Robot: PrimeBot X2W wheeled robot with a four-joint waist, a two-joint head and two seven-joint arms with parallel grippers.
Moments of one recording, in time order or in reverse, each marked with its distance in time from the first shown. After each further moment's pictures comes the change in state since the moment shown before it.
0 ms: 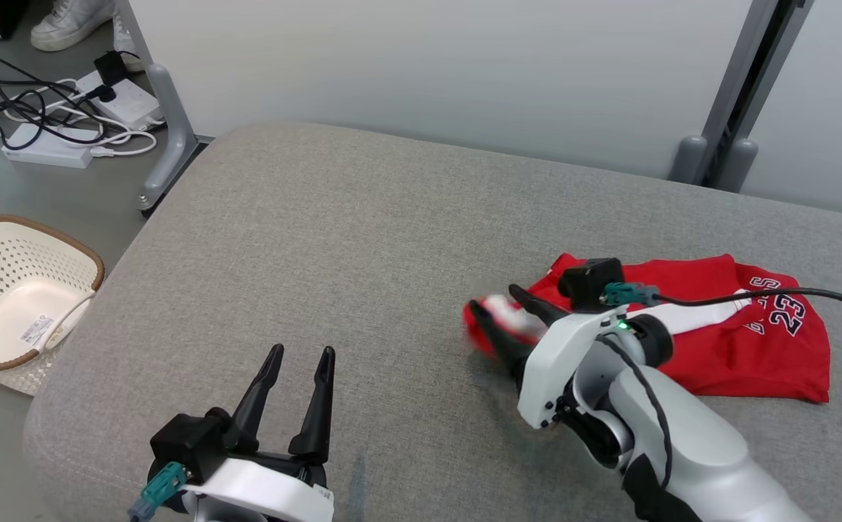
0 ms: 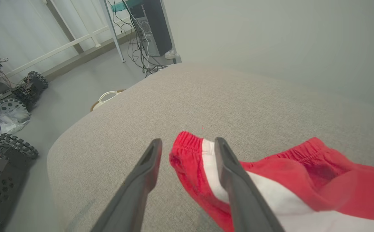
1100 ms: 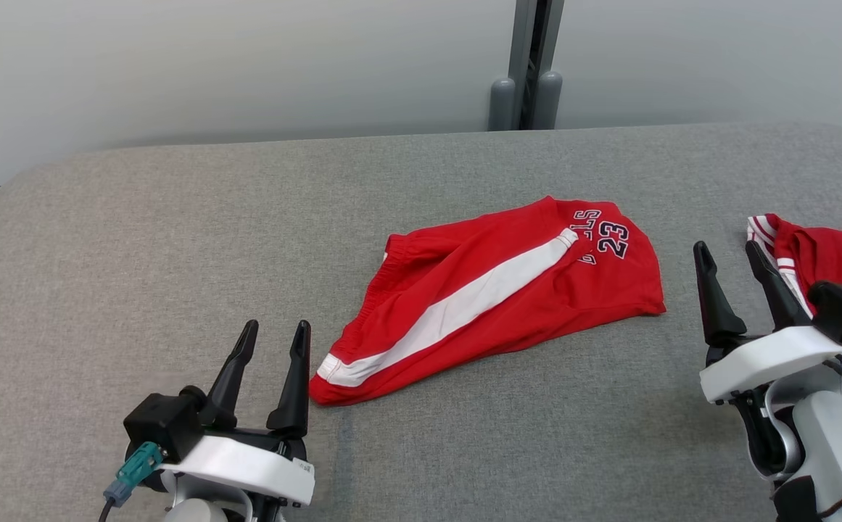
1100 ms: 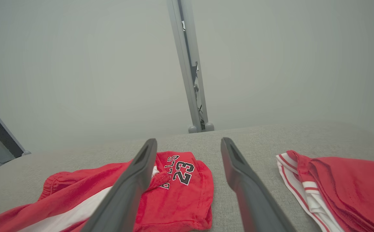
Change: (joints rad) left arm -0.042 0.000 0.062 0.003 0.004 -0.006 0.000; right arm 0.227 -0.153 -0.498 -0.196 -0.172 0.000 -0.251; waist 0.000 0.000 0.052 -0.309
